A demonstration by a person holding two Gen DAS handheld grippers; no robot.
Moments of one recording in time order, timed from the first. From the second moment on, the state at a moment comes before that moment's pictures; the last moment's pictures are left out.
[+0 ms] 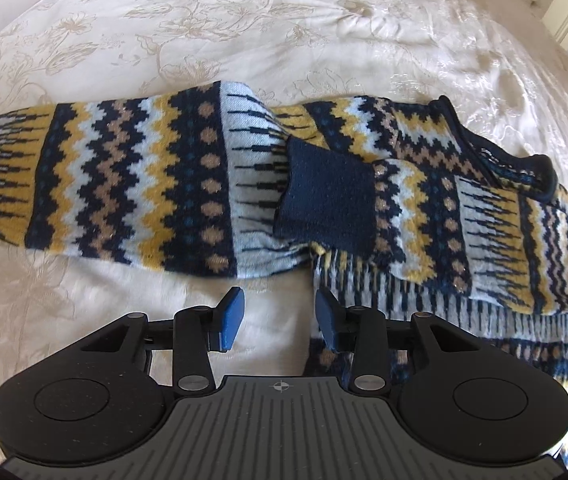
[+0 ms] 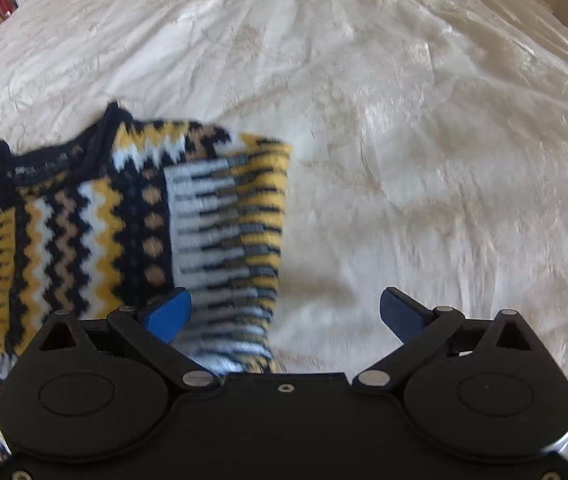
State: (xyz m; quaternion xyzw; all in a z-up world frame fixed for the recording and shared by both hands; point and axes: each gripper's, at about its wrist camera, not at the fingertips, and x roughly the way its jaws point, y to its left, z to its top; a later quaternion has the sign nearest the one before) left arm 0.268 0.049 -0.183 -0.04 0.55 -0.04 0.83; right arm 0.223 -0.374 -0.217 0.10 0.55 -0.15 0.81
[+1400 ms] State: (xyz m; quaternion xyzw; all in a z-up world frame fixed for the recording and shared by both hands) left arm 0.231 0.280 -0.149 -0.17 0.50 0.10 0.84; right arm 0.111 -0.187 -0.163 0.15 0.54 -0.04 0.83
